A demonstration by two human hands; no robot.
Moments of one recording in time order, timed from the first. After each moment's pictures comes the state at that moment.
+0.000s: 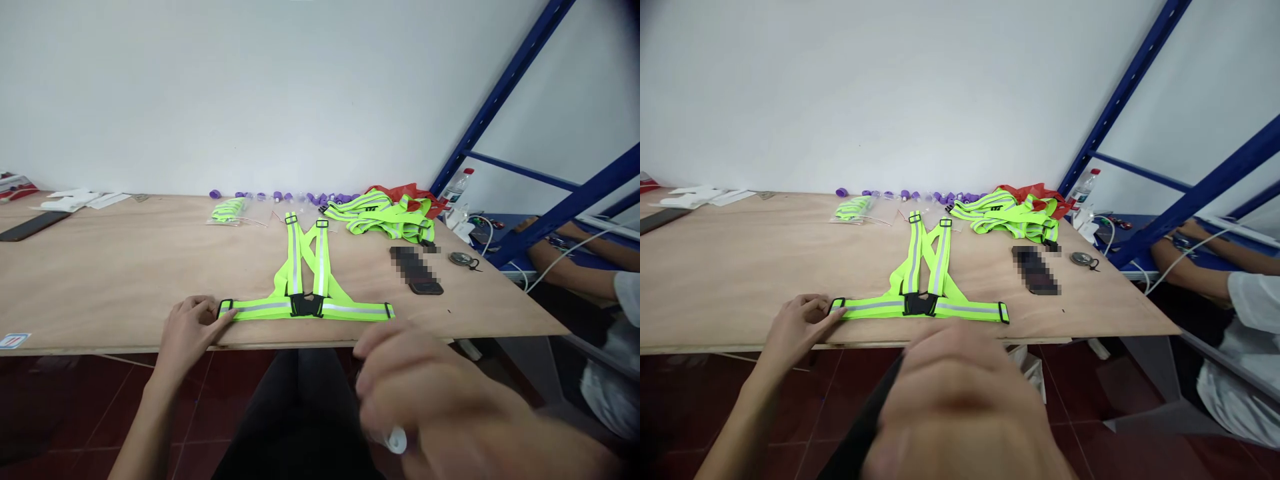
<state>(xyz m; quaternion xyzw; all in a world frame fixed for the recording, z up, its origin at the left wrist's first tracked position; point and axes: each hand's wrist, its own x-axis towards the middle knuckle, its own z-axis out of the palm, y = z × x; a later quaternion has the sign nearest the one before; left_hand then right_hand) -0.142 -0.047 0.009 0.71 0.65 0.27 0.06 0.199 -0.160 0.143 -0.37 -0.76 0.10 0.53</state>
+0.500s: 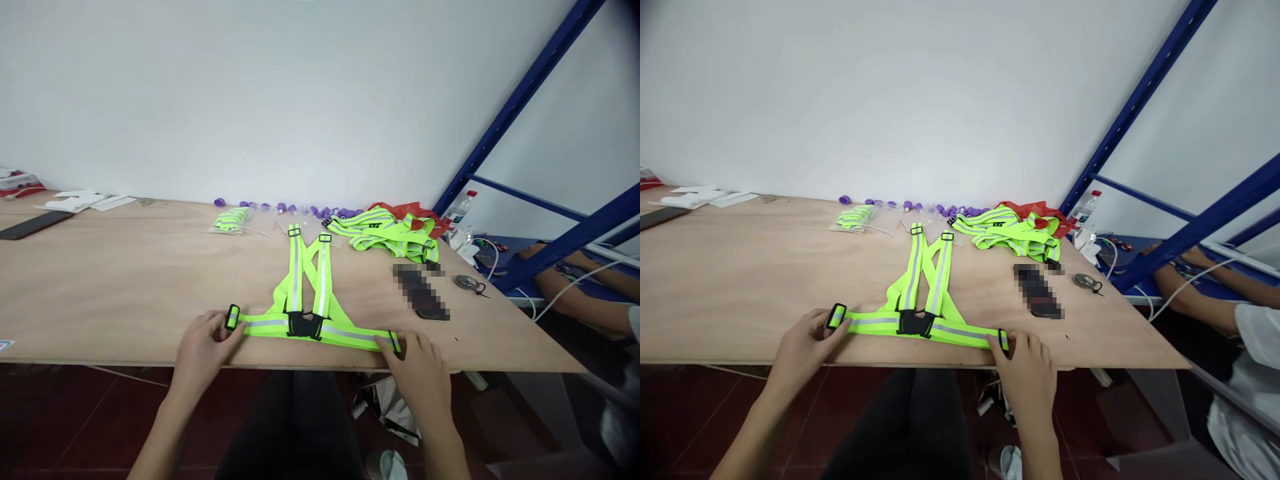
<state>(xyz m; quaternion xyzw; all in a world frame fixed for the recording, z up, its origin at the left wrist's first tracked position) -0.103 -0.050 0.007 0.67 0.65 0.34 0.12 0.283 -0.104 -0.006 -0.82 -0.55 -0.06 0.17</state>
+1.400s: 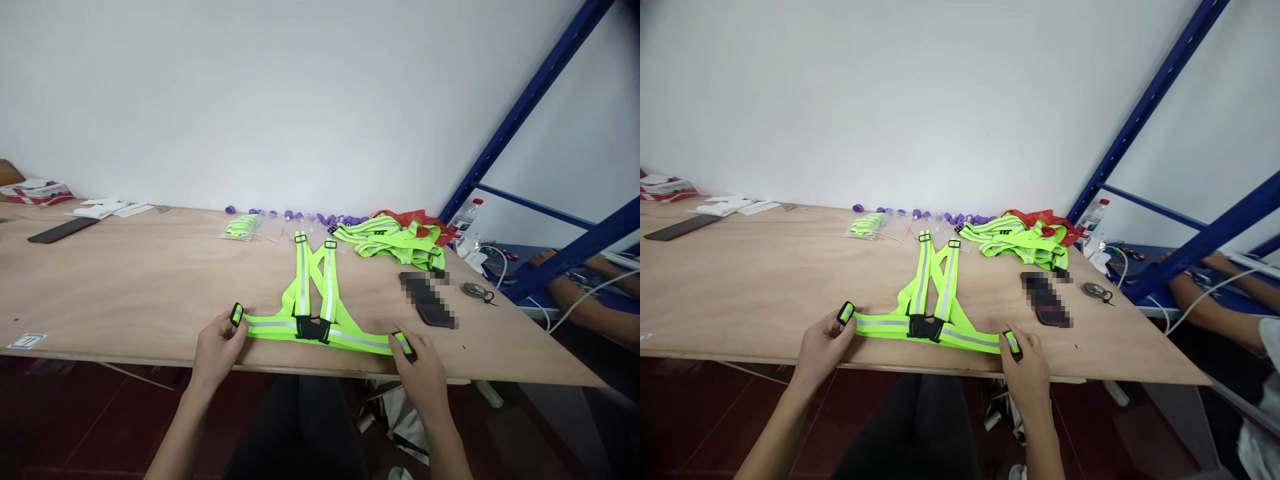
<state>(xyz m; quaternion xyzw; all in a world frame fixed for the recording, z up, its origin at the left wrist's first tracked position) -0.092 -0.048 0.003 0.61 0.63 0.45 0.18 0.281 -0.089 -0.009 -0.75 -0.54 0.06 0.38</state>
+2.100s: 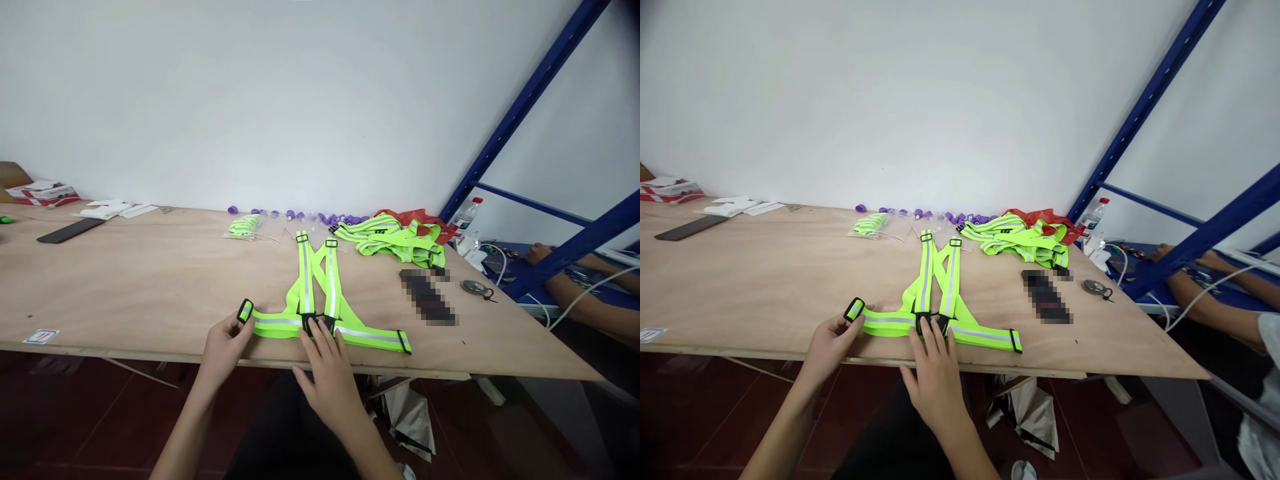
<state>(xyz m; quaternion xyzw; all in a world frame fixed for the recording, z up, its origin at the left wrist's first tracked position) -0.092 -0.052 0.000 0.55 0.60 0.49 0.33 0.138 -0.104 -0.003 -0.53 -0.82 -0.01 0.21</state>
